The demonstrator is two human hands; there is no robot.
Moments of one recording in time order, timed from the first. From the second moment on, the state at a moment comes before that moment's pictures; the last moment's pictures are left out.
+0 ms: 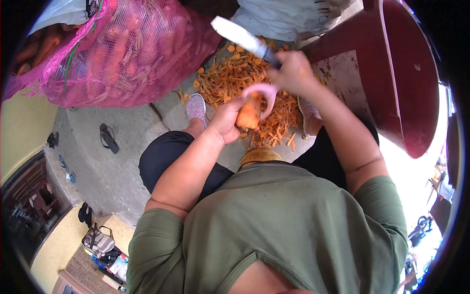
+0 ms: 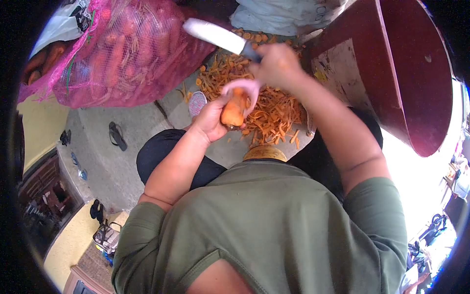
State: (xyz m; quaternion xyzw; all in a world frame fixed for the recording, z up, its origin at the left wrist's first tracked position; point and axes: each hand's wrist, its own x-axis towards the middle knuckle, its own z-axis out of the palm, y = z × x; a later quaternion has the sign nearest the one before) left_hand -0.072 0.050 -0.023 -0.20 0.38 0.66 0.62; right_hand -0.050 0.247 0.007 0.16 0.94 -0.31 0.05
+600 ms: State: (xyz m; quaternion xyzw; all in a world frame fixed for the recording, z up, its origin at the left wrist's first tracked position) left_hand -0.072 0.048 -0.030 -0.16 0.34 0.67 0.64; right_hand -0.049 0.251 -0.007 0.16 0.94 -0.28 0.10
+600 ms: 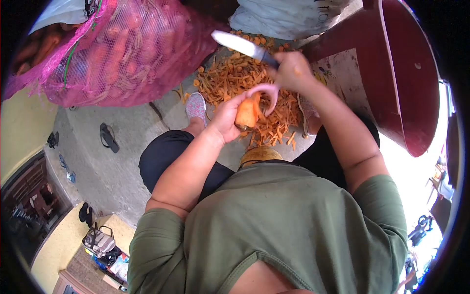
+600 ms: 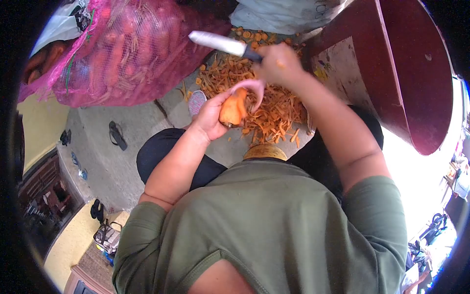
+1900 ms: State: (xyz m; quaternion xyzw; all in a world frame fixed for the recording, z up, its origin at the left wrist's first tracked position) left_hand -0.090 0.040 -0.039 0.06 0.73 0.50 0.46; right_hand -0.015 0.227 0.006 0.07 0.79 -0.47 0.39
